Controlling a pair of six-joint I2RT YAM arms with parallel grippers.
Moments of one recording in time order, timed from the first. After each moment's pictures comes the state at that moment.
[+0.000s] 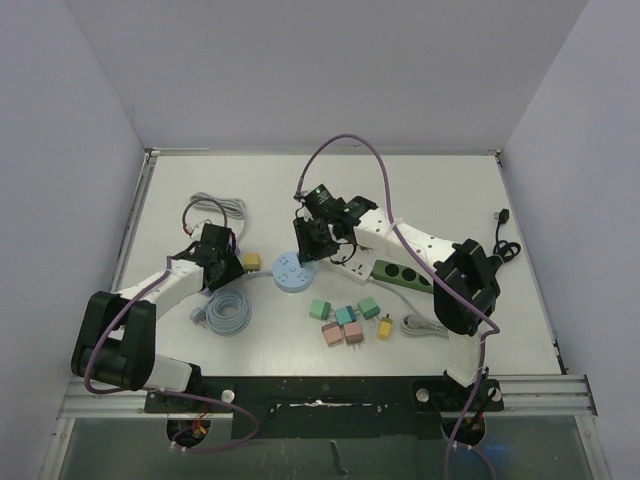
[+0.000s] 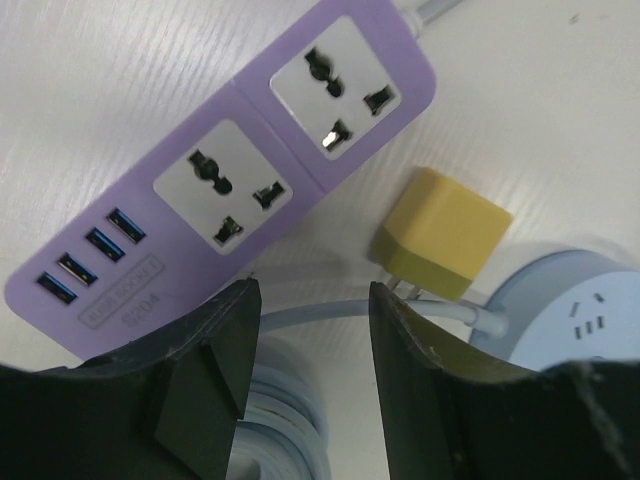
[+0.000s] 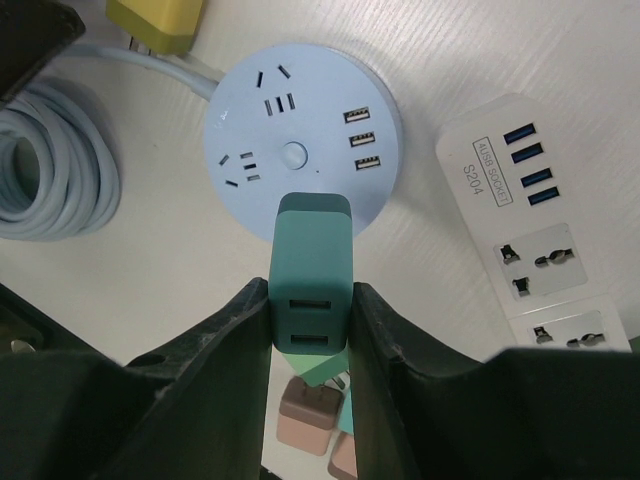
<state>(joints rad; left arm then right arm) -0.27 1.41 0.70 -0.33 -0.23 -0.74 0.77 1.89 1.59 -0.72 -0.12 0.38</state>
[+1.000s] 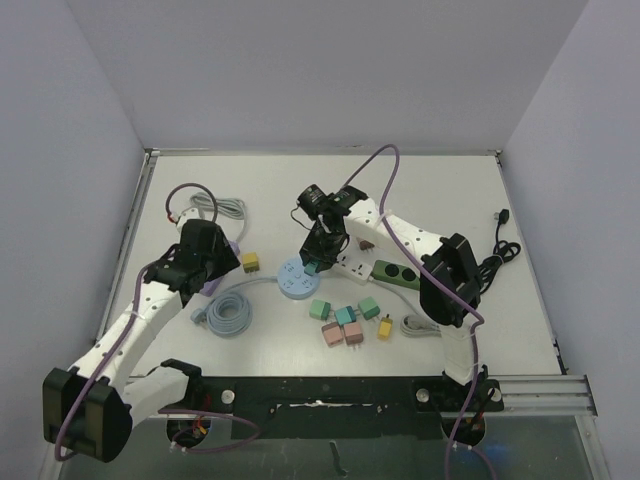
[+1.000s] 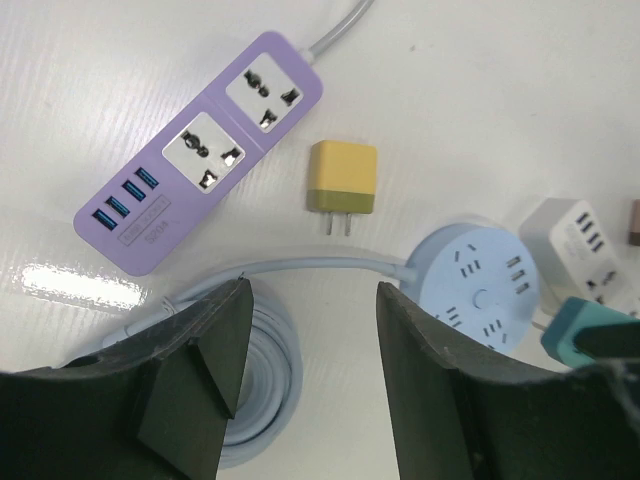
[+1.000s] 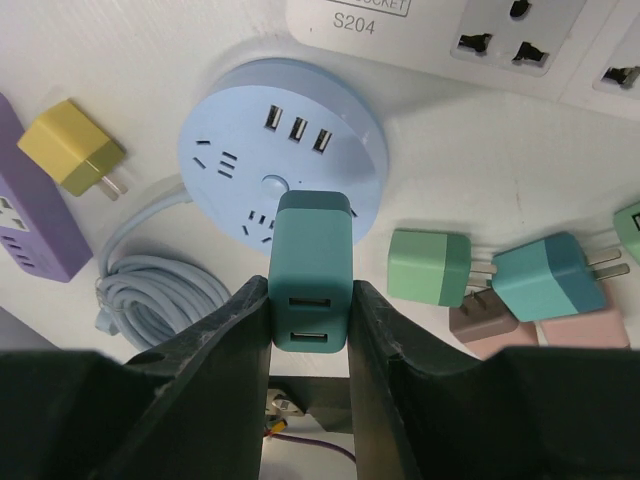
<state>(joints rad) -0.32 1.10 0.77 -0.53 -0.24 -0.71 0.77 2.01 1.76 -1.06 -0.02 1.17</state>
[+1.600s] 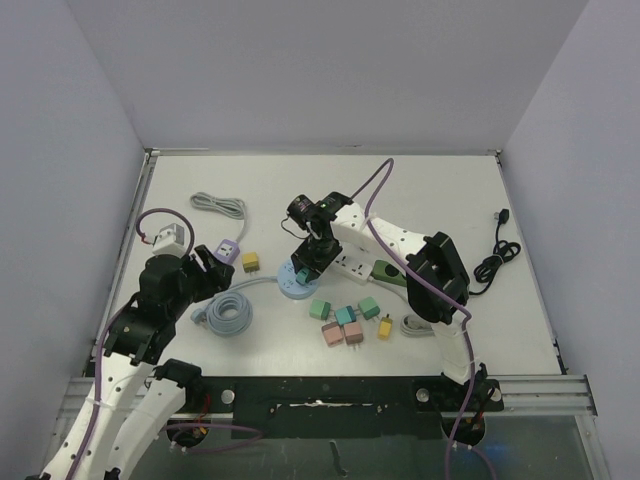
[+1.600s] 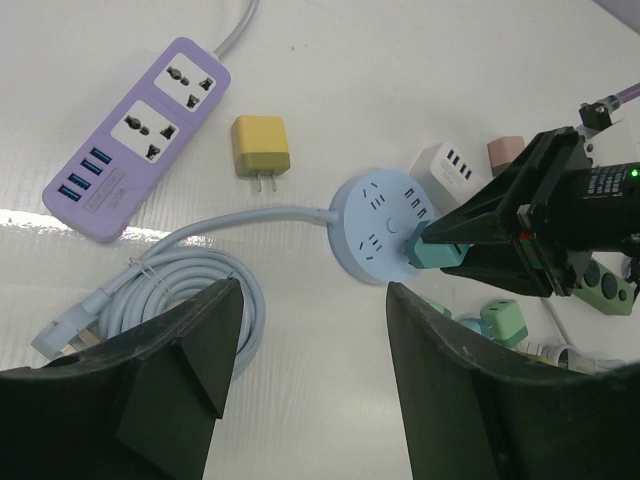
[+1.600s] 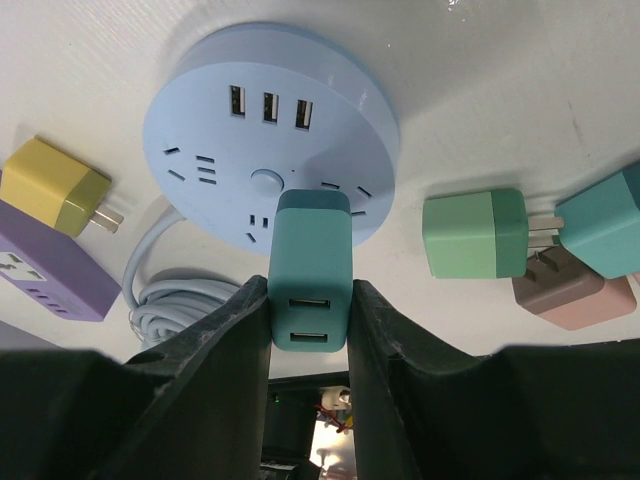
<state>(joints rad) -0.32 0.59 0.69 -0.63 -0.09 -0.64 0.81 2.09 1.81 -1.12 -0.04 1.45</state>
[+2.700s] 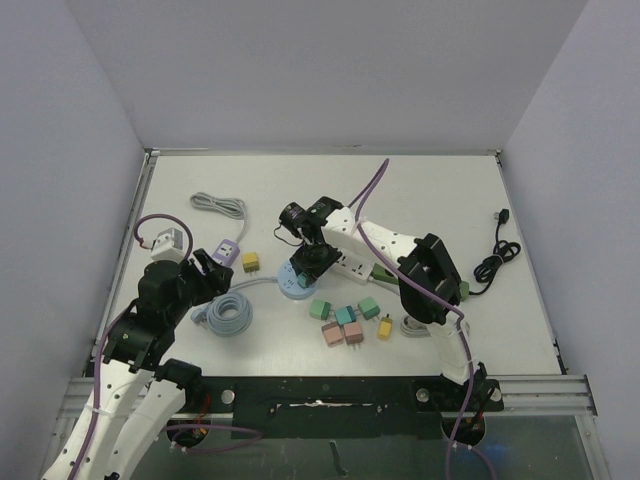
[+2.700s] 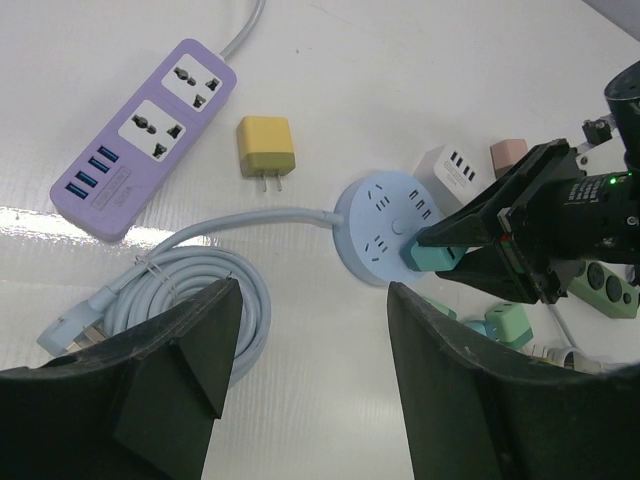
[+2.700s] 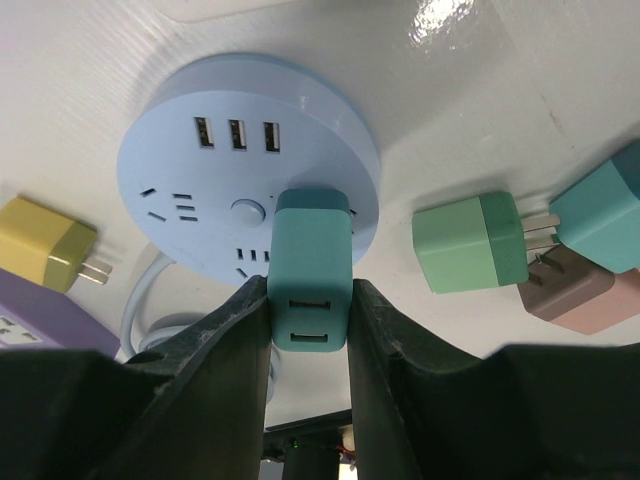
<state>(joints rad) -0.33 0.53 0.66 -0.63 -0.10 -0.64 0.85 2.13 1.85 -1.18 0.05 1.59</state>
